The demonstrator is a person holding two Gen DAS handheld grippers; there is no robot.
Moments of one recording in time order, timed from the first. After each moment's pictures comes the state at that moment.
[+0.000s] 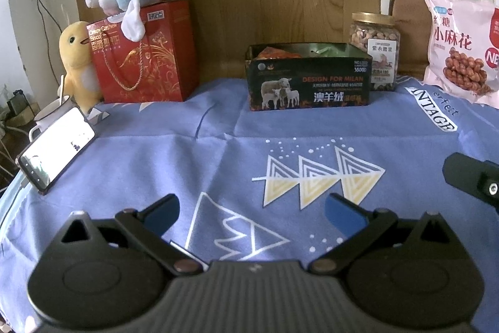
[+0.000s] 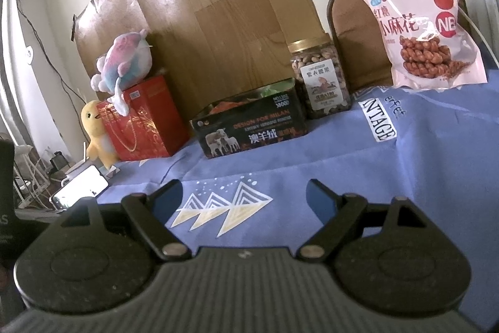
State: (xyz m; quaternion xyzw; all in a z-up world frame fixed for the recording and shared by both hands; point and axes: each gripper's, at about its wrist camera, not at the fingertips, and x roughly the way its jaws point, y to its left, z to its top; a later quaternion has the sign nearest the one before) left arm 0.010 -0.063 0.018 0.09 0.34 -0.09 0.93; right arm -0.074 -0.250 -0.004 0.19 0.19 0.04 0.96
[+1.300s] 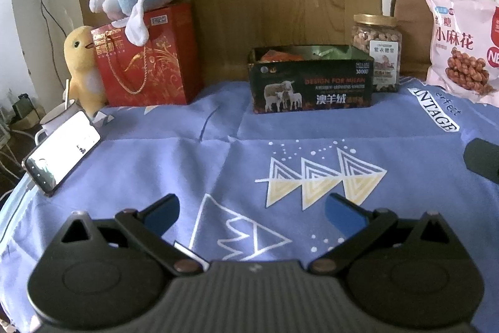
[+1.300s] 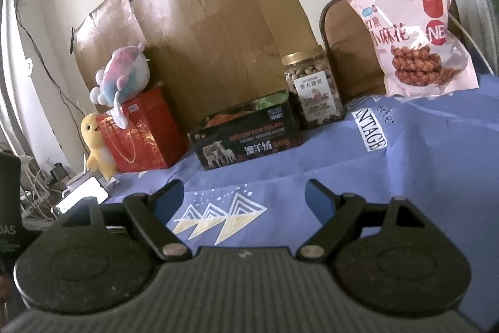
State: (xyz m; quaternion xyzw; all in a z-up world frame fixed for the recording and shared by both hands) left arm 0.006 -0.064 0.022 0.09 0.34 -0.08 0.93; right arm -0.084 -0.256 0.000 0.20 0.17 0.03 0.96
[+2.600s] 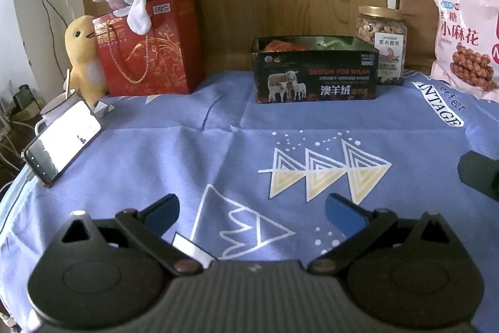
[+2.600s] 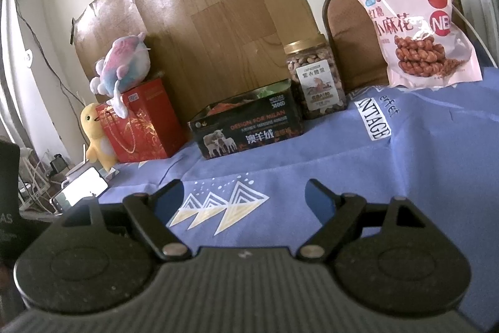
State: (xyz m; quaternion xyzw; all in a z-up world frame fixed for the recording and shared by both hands) left arm 0.012 -0.062 0.018 0.09 0.35 -0.08 0.93; right arm -0.080 -0.252 -0.005 0.20 0.19 0.03 0.96
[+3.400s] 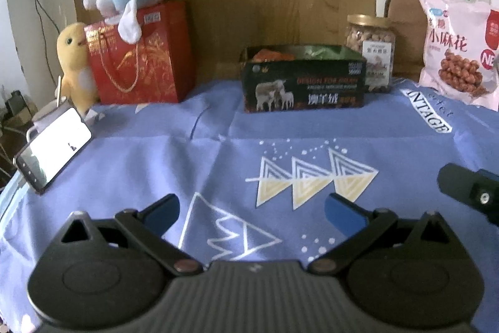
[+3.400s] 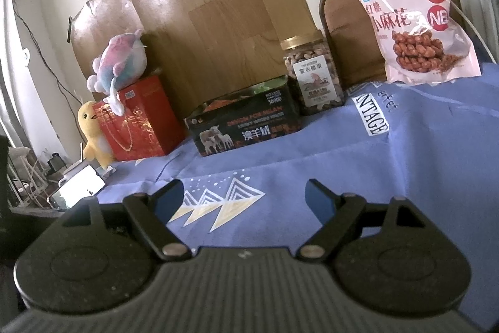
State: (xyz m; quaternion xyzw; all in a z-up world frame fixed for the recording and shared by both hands) left arm 0.006 -0.066 0.022 0.09 0.33 -0.10 0.93; right arm -0.079 -0.254 -0.010 0.20 0.19 0.03 0.96
